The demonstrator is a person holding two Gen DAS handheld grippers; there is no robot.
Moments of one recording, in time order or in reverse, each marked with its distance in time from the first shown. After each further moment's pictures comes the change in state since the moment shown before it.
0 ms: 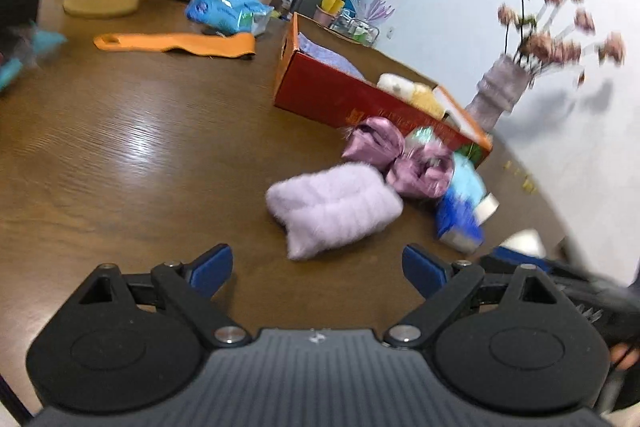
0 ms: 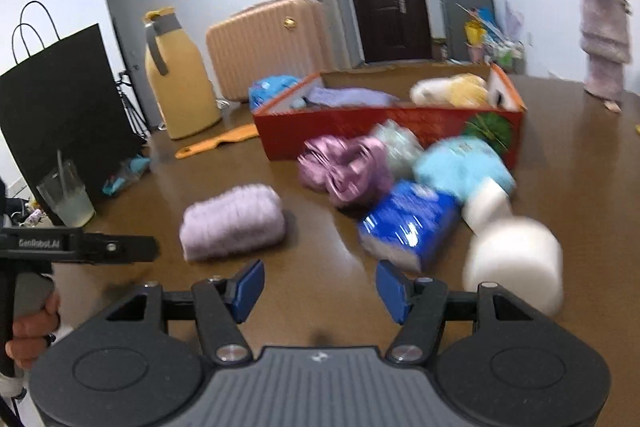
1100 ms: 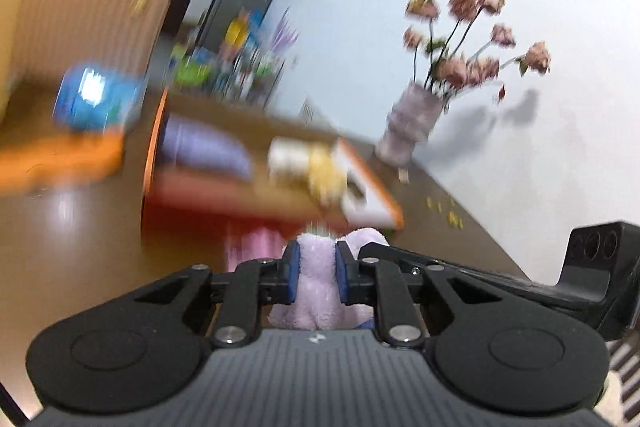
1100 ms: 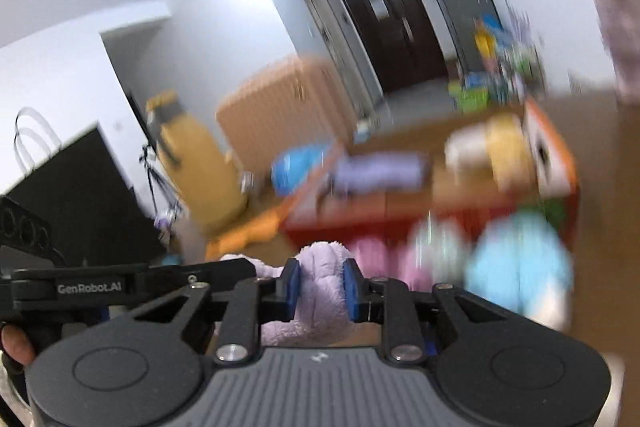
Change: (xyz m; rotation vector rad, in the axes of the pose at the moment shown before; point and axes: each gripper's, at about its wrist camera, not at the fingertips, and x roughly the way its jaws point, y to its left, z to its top) left arm 0.041 -0.075 0.113 0.223 -0.101 -0.203; right arm 0.033 -0.019 0.088 0.151 -0.160 0.127
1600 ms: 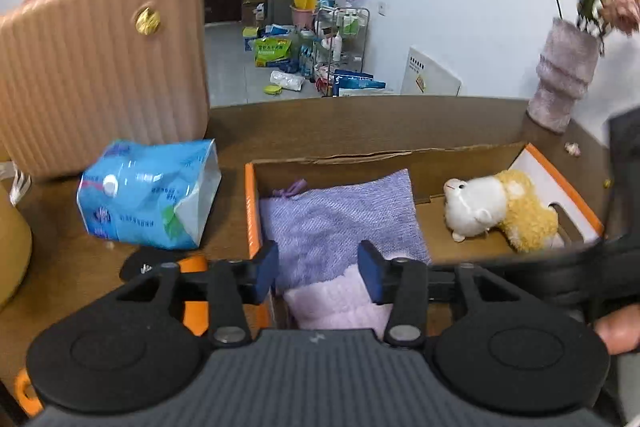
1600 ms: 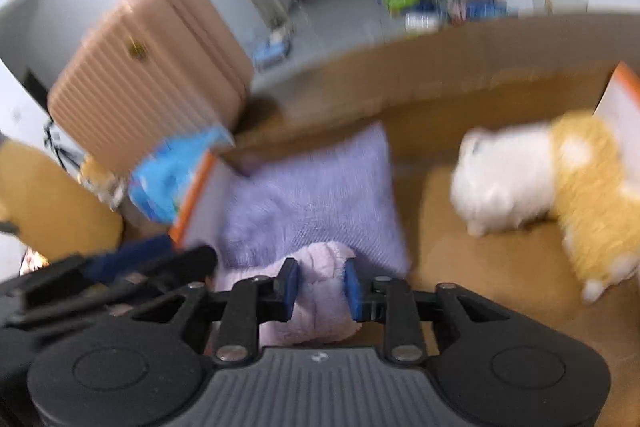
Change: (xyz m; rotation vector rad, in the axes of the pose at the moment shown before) left arm 0.178 0.084 0.101 0.157 0.199 0.354; right arm 0.266 -0.078 0.094 0.226 0.395 -0.202
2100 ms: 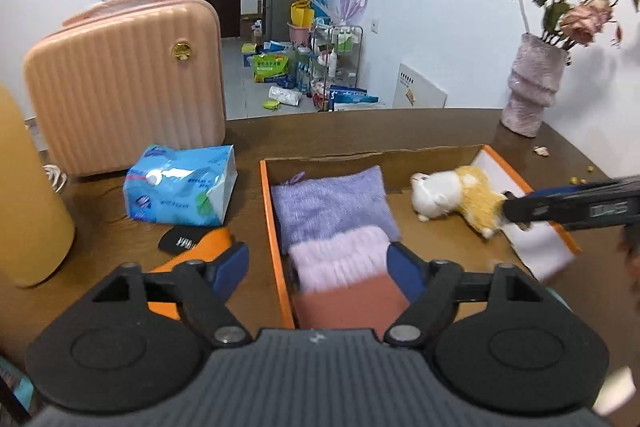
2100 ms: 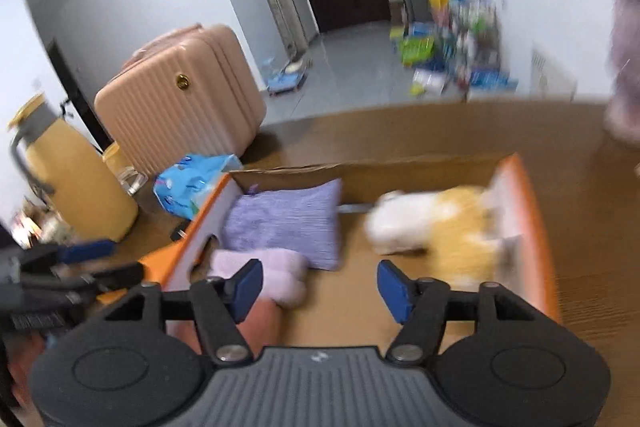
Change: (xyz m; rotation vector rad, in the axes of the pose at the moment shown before) left arm -0.106 -0.006 -0.028 0.030 -0.052 -0.002; right arm -0.160 -0.018 -0.038 -0.225 -0.186 -0.073
